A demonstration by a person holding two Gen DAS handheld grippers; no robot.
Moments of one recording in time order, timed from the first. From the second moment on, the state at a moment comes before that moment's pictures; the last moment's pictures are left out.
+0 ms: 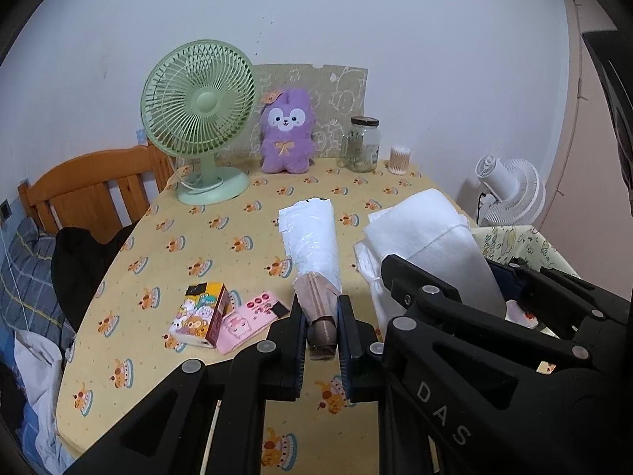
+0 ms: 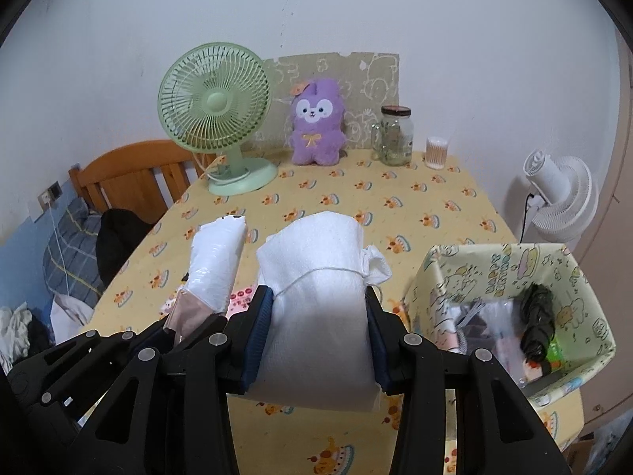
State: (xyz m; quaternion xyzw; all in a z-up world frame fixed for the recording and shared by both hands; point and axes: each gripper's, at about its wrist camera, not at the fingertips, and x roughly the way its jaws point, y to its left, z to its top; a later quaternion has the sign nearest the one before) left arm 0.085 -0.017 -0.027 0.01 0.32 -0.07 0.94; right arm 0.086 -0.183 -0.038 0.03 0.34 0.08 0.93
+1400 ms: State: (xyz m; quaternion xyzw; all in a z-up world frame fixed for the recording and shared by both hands) left arm 0.082 -0.104 0.023 0.04 0.27 -0.11 0.96; right arm 0.072 -0.276 0.012 0.05 0.29 0.06 0.95
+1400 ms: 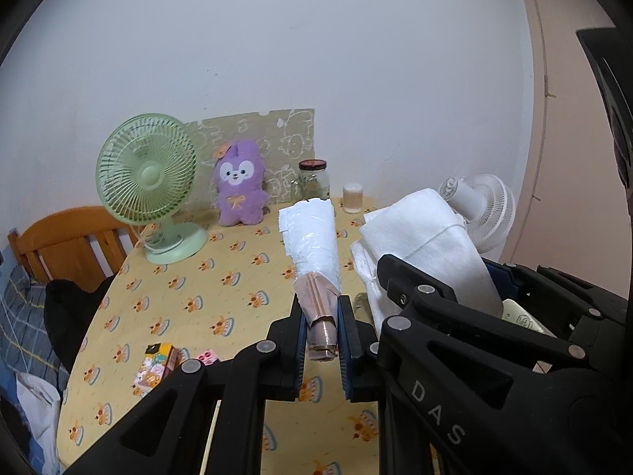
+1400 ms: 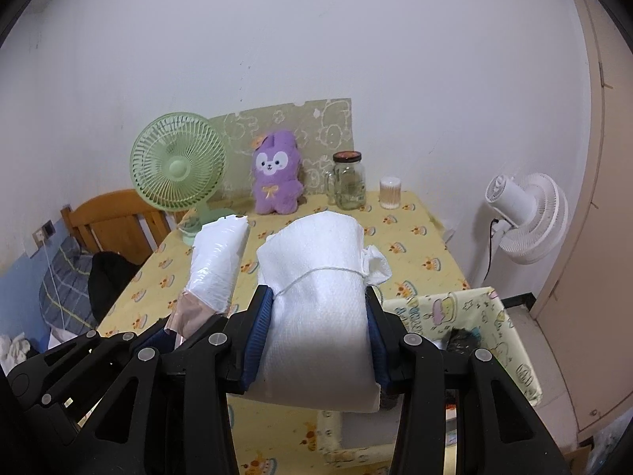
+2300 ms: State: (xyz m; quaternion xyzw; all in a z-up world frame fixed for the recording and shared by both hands) left arm 0.103 -0.187 0.003 0.05 0.29 -0.15 0.94; right arm 0.085 -0.359 -0.007 0.07 0.30 0.02 0.95
